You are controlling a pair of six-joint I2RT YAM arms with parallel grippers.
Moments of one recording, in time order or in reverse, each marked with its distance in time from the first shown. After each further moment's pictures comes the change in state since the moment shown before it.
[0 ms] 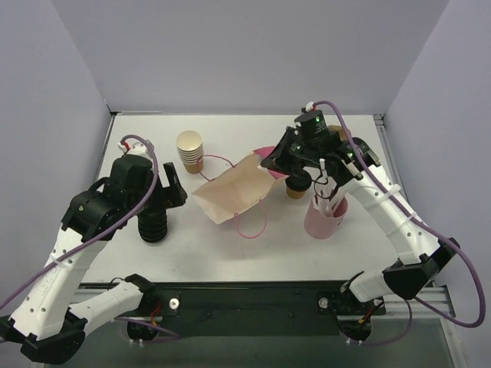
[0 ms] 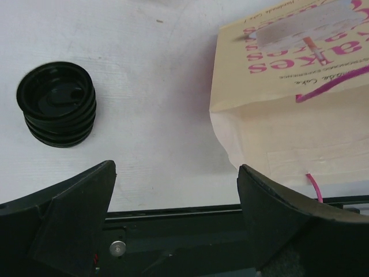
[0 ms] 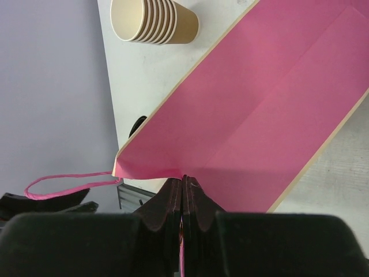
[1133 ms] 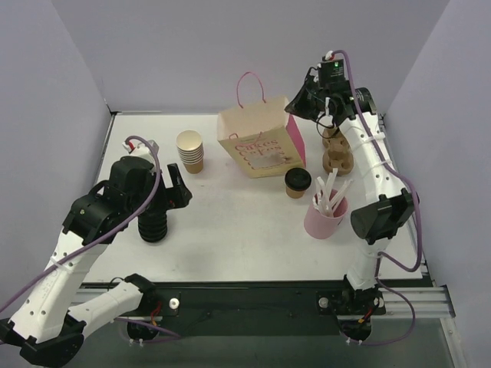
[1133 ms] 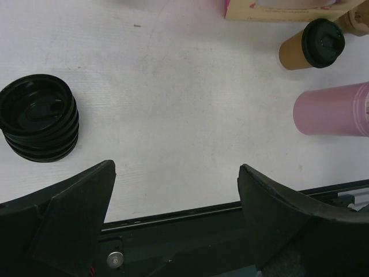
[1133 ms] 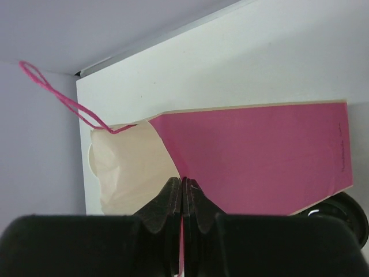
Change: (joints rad) left arm 0.000 -0.031 -0.082 0.091 0.079 0.037; right arm -0.339 0.505 0.589 -0.013 -0.044 -0.282
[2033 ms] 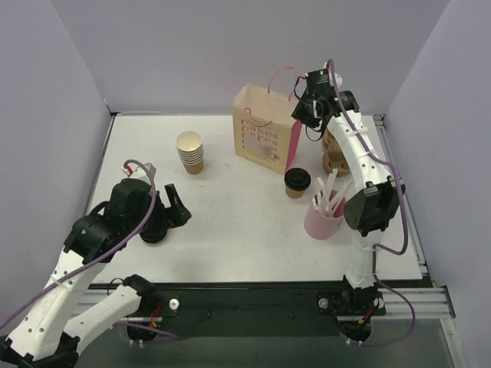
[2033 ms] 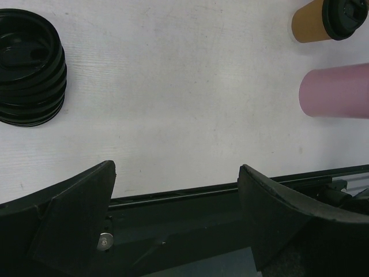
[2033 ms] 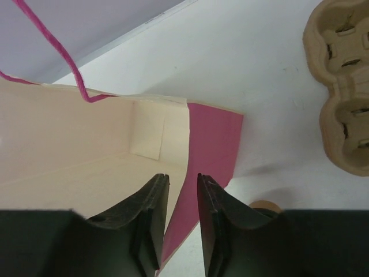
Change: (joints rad) left arm 0.000 -0.155 -0.204 0.006 0.048 -0.095; right arm -0.002 0.086 -0.066 0.008 0.294 -0.038
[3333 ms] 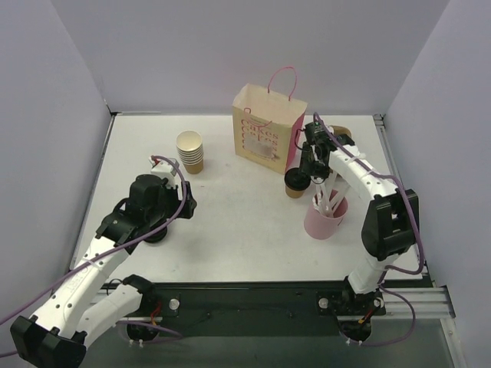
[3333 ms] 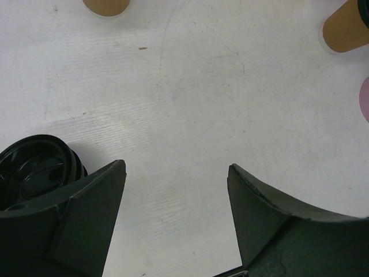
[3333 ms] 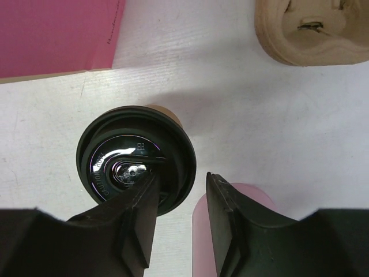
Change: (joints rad) left arm 0.089 0.071 -0.294 0.516 0.046 0.394; right arm 0.015 -0.273 -0.753 0.122 0.014 -0.244
